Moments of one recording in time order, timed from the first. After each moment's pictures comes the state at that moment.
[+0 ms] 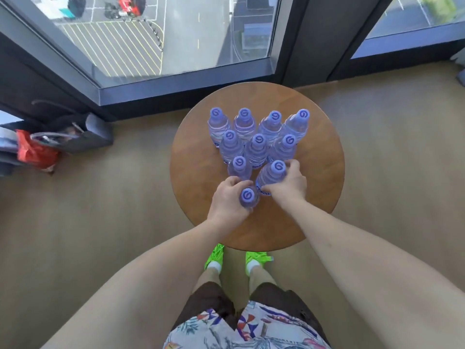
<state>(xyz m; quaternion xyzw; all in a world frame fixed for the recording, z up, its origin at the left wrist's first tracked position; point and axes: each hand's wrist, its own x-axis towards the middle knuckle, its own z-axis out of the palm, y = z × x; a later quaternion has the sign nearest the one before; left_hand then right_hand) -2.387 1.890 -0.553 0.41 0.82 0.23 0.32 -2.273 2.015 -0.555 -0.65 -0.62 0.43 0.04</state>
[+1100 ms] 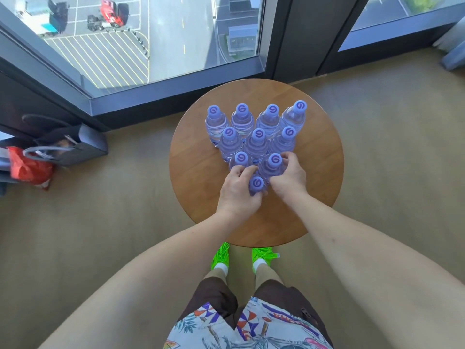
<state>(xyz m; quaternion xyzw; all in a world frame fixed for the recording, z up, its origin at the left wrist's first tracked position) -2.384 1.898 -0.549 0.44 0.80 0.28 0.29 -2.279 2.004 -0.553 -0.65 -0.58 0.48 0.10</state>
